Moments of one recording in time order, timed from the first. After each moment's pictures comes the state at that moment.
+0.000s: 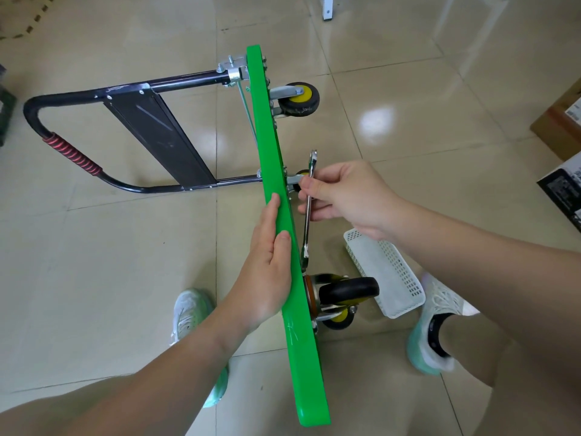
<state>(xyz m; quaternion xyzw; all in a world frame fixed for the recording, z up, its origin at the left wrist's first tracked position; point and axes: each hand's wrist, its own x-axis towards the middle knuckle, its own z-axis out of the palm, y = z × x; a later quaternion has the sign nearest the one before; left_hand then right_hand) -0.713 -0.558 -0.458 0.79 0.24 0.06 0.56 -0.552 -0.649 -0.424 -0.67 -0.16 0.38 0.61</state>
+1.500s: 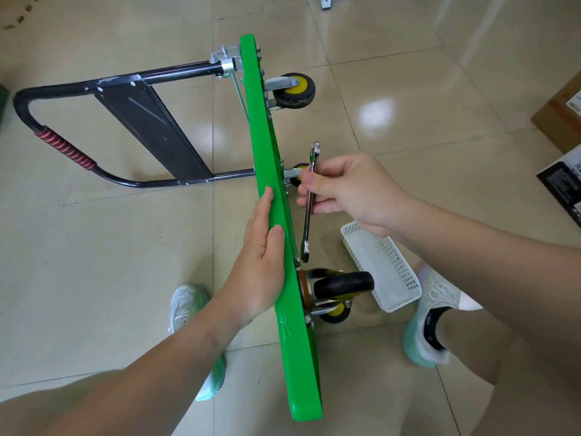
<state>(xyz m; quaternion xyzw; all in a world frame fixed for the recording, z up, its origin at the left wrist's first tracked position) -0.711 -0.557 -0.463 0.80 0.24 0.06 0.55 -0.550 -0.660 -0.421 -0.66 -0.16 0.38 0.63</state>
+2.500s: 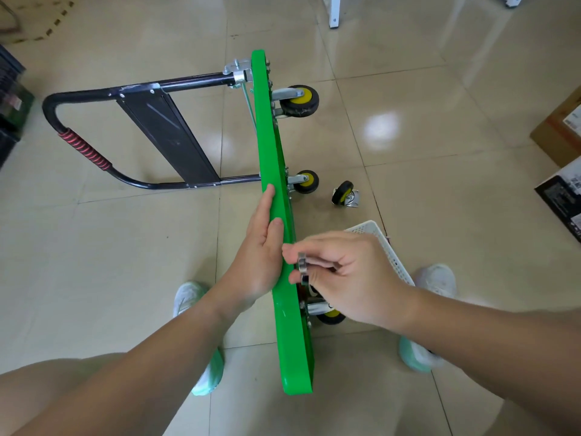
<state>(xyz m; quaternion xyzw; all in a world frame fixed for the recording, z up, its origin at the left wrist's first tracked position) -0.713 -0.561 -0.463 0.78 0.26 0.06 0.57 -0.644 -0.719 -0.440 -0.66 -0.44 0.14 0.60</state>
